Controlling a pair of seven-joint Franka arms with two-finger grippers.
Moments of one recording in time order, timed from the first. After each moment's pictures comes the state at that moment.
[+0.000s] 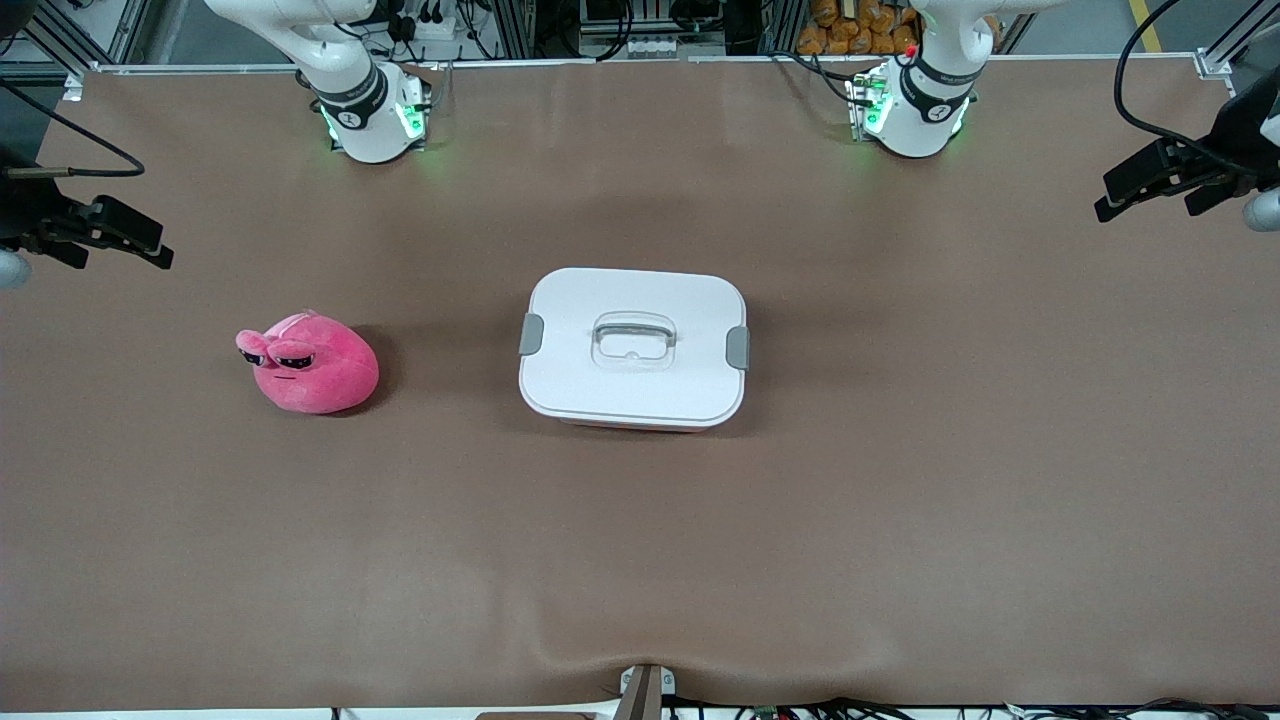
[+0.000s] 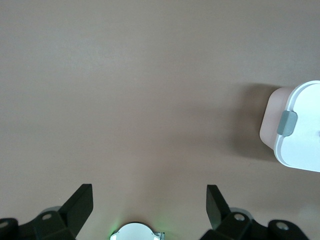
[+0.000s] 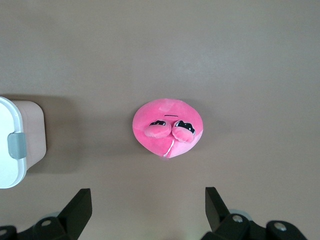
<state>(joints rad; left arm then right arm) 0.03 -0.05 -0.08 -1.51 -0.06 1.41 -0.14 -0.02 -0.02 0.00 -1.58 0.04 1.52 0.01</state>
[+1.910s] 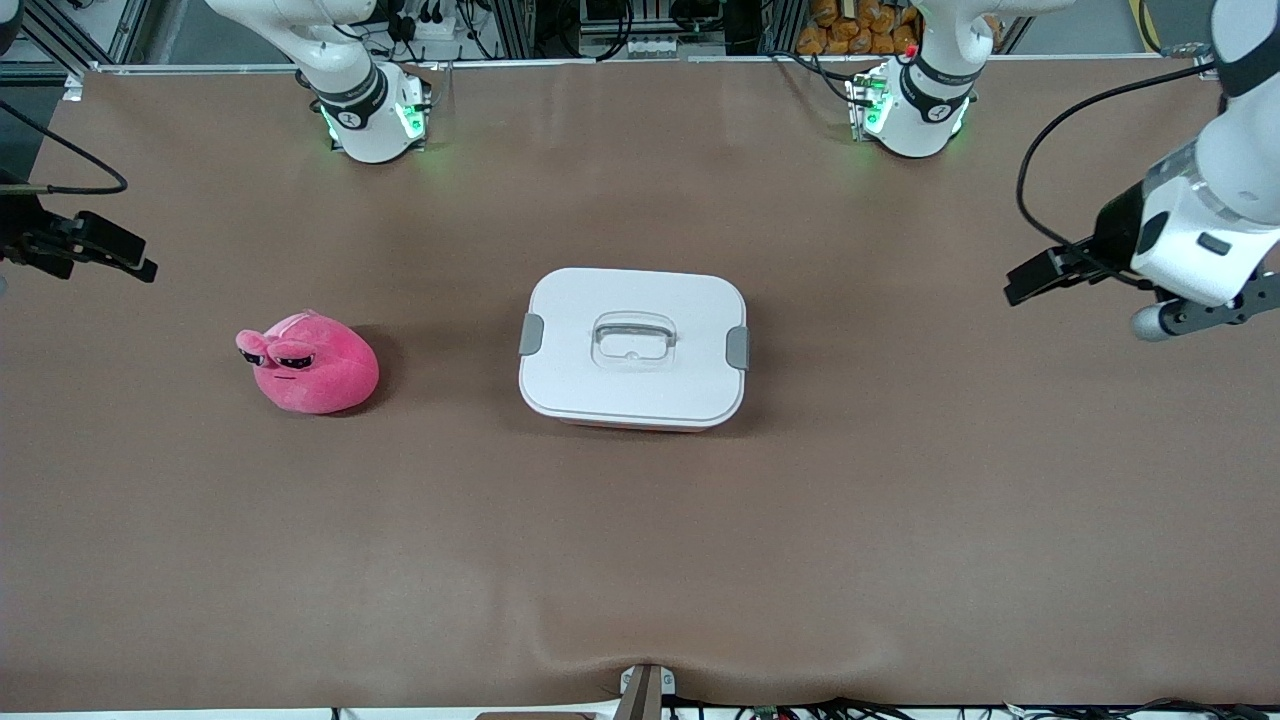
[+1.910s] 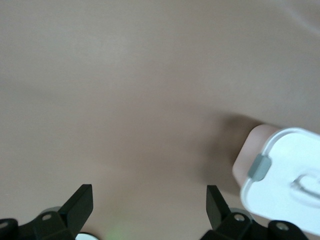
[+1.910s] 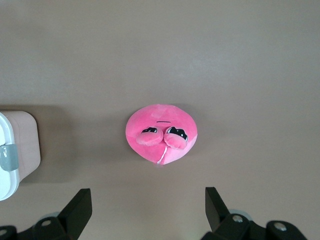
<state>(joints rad) -0.09 0.13 -0.11 -1.46 -0.06 1.54 -0.50 -0.05 0.01 -0.01 -1.58 0.04 1.55 0.01</state>
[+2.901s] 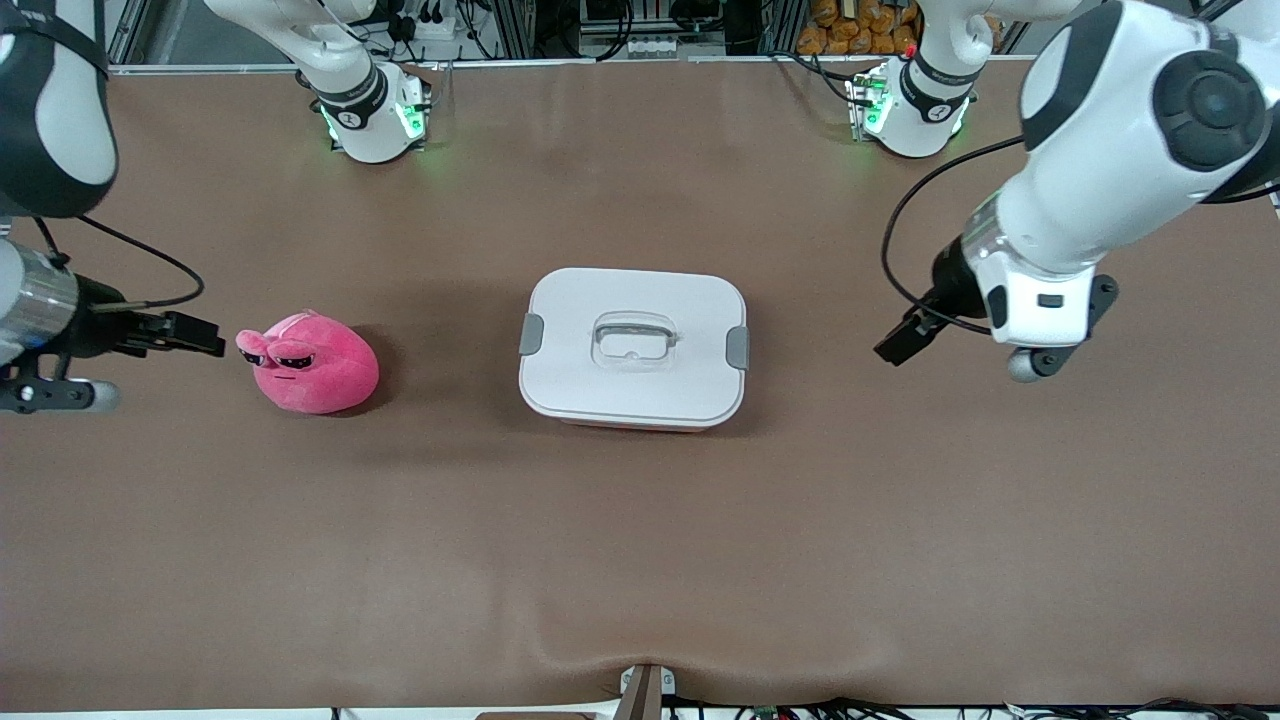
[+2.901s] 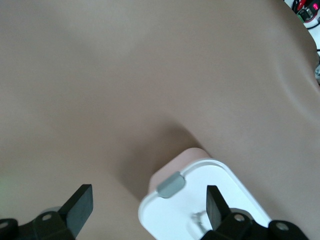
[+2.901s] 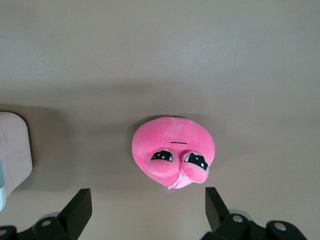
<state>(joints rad) -0.28 0.24 -0.11 -1.45 -0.11 1.72 -1.19 0.01 0.26 0.00 -1.47 0.04 1.59 0.01</state>
